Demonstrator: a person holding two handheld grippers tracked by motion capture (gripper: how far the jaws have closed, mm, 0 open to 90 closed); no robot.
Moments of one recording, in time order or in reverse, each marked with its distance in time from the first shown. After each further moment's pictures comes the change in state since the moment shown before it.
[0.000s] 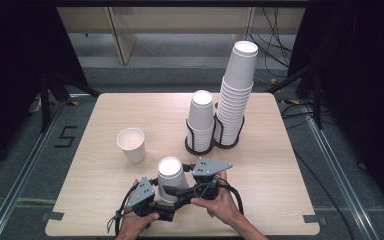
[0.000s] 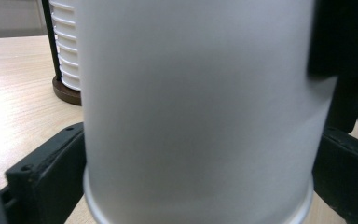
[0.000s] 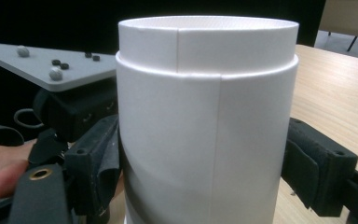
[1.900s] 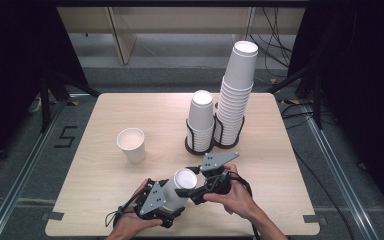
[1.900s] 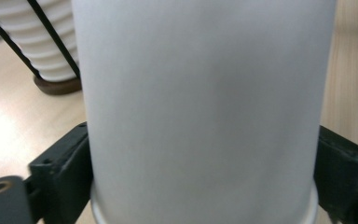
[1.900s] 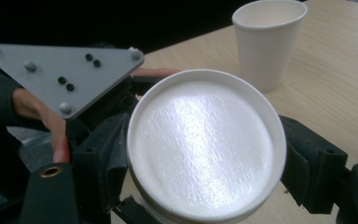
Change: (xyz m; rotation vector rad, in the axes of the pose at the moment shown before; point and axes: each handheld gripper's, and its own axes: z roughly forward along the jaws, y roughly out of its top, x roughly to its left) left arm -0.005 0.004 0.000 0.221 -0.036 0.376; right arm -0.010 0.019 -0.031 0.210 0.076 0.043
